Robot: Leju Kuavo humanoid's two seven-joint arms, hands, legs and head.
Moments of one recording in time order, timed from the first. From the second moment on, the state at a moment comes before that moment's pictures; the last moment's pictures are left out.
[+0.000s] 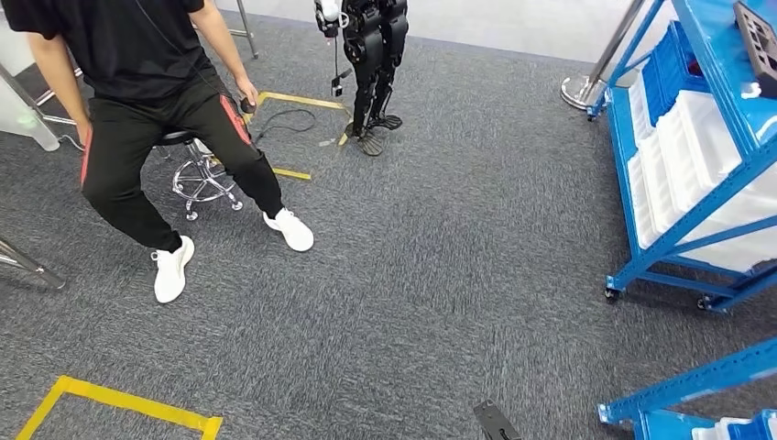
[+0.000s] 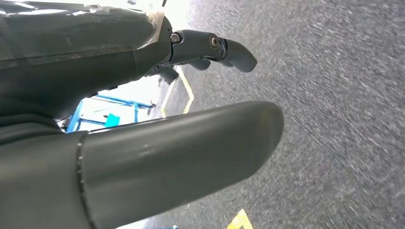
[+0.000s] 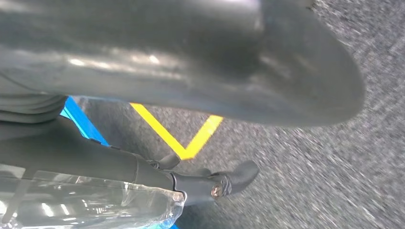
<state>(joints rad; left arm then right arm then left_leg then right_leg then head) -0.11 -0.10 0.96 -0.22 -1.00 0.19 0.44 -0.02 0.03 -0.06 -0.16 0.51 -0.13 0.06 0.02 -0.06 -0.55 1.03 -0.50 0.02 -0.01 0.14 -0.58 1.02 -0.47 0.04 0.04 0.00</state>
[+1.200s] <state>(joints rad) -0.10 -0.09 0.96 -0.22 -1.00 0.19 0.43 -0.03 0.03 -0.07 -0.16 0.52 -0.12 0.07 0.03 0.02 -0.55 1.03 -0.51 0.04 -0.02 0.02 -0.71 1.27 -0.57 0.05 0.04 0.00</state>
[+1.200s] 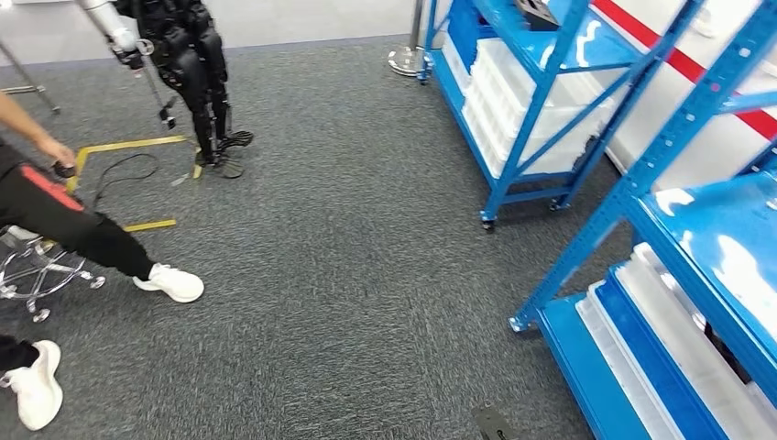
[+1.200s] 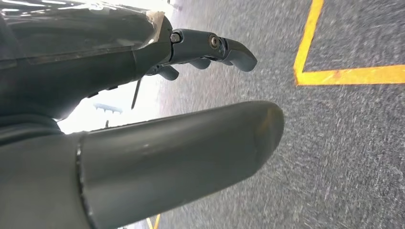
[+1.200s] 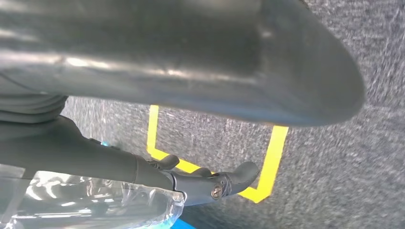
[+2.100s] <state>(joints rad) -0.11 -0.09 0.96 -0.22 -1.00 0.20 0.43 -0.02 0.03 -0.07 -0.16 0.54 -0.11 0.07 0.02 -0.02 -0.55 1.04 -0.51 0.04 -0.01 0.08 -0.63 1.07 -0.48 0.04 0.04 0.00</state>
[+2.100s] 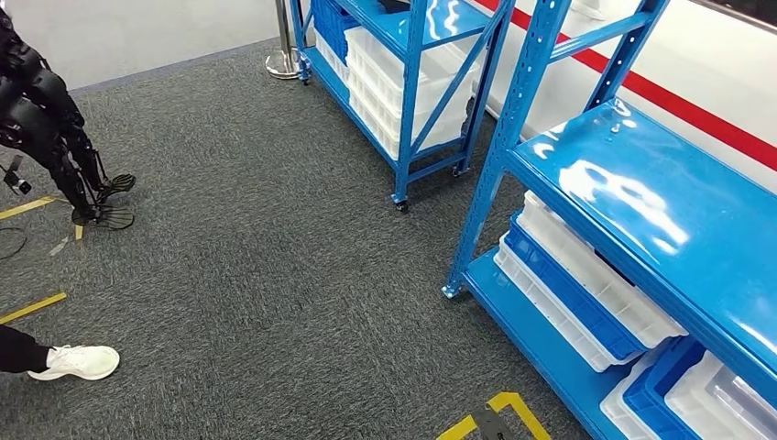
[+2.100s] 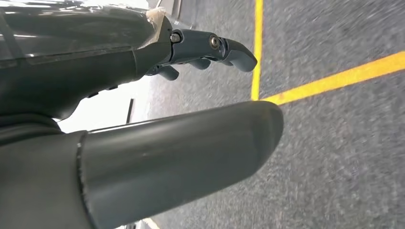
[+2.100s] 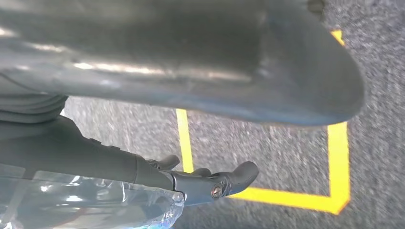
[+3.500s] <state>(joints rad) -0.11 -0.10 0.96 -0.21 -1.00 0.20 0.42 -0.03 0.03 -0.07 -0.16 0.54 -0.11 0.07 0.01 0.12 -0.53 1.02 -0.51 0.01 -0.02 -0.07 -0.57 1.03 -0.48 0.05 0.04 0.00</state>
